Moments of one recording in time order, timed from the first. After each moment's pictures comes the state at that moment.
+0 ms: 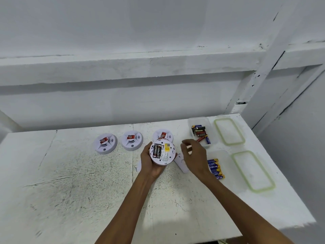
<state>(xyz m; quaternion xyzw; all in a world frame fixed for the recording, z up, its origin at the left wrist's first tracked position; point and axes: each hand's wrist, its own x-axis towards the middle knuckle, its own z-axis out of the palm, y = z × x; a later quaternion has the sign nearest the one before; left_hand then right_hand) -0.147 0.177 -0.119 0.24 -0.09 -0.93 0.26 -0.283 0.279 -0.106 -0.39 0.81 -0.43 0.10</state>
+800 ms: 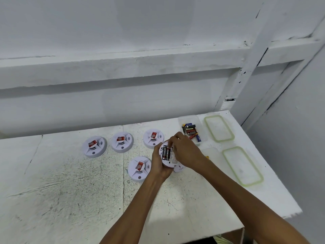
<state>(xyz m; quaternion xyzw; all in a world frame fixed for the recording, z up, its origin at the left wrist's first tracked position) -0.199 0.218 -0.116 0.28 -0.14 -0.92 0.23 -0.302 0.272 -0.066 -0.58 0.79 -0.15 0.10</state>
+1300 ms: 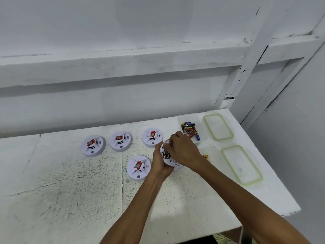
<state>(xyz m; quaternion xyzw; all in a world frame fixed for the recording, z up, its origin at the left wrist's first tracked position) -0.207 0.218 -0.122 0.31 -0.15 -0.91 0.23 -0.299 0.268 -0.075 -0.54 0.82 -0.18 0.08</state>
